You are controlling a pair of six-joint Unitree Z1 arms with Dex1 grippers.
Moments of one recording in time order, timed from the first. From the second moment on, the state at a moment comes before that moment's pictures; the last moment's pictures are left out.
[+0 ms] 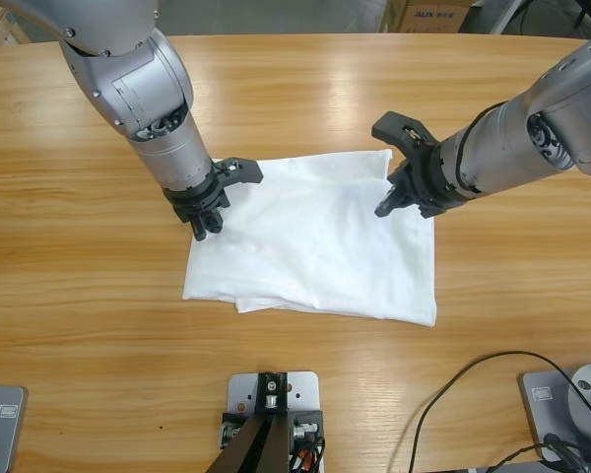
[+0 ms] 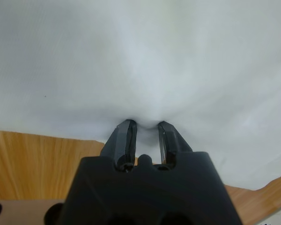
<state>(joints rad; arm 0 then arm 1) -0.75 2.19 -1.57 0.95 -0.06 0.36 0.70 1.70 -0.89 0.38 0.05 0.02</state>
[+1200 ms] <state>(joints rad) -0.71 2.14 -1.48 0.95 -0.05 0.34 1.03 1.76 -0.67 0.15 0.01 0.37</state>
